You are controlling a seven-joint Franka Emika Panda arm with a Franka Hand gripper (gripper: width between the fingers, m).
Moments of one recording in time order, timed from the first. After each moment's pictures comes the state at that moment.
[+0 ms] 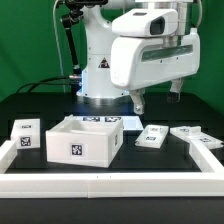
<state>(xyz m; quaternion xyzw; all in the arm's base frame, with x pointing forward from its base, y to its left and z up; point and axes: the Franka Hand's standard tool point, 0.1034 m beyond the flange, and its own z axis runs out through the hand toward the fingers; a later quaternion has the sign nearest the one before) 0.574 0.064 0.115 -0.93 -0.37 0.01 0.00</state>
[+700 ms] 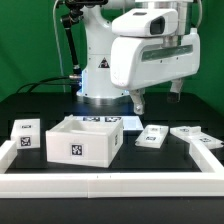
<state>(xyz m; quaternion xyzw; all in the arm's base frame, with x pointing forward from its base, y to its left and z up) 0.569 0.061 0.109 -0.91 -0.40 -0.01 0.00</state>
